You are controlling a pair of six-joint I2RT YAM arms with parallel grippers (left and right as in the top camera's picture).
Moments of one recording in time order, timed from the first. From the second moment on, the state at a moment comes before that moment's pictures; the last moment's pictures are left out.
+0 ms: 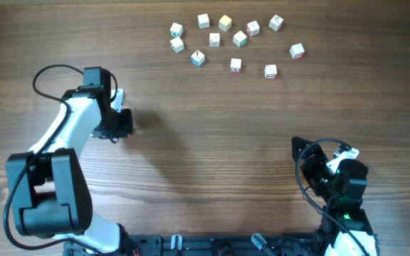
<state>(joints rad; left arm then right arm) 0.08 1.74 1.05 -0.78 0.03 -0.01 -0.12 0.71 0.01 0.10 -0.35 0.96</state>
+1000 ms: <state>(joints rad) 0.12 1.74 1.04 -0.75 0.03 -0.02 -0.12 0.71 0.01 0.10 -0.35 0.96</state>
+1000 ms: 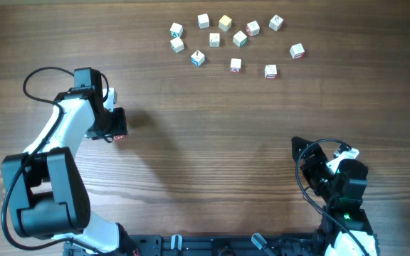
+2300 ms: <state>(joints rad) 0.13 1.17 1.08 -0.85 0.16 -0.10 0.16 1.36 1.00 -0.41 -0.28 0.40</state>
